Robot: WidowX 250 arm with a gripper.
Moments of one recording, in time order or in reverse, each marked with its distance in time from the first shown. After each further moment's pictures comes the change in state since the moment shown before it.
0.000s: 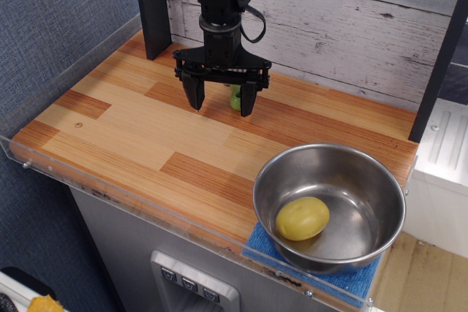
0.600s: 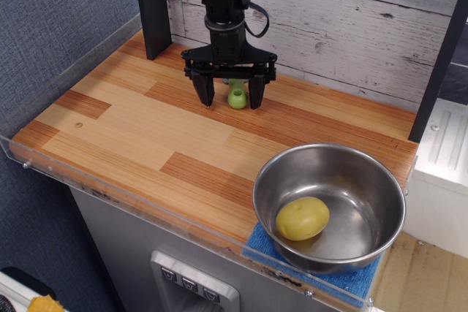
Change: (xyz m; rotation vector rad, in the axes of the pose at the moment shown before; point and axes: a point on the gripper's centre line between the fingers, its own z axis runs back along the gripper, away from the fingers) arm 0.016 -0.007 -0.007 -0.051 -0.023 0.030
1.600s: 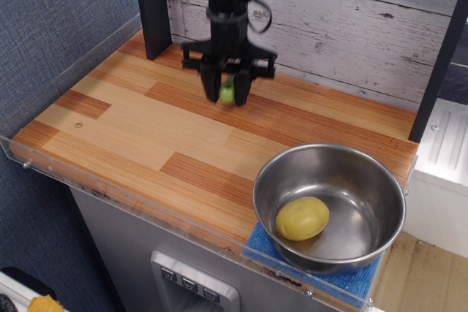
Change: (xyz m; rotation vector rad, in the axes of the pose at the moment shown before) arm -0.008 -0.006 0.022 0.037 0.046 -0.072
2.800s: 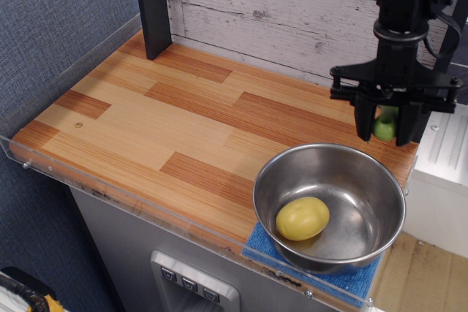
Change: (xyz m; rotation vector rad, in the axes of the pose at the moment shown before) arm -0.058 -0.162 0.022 -0.141 0.057 -0.114
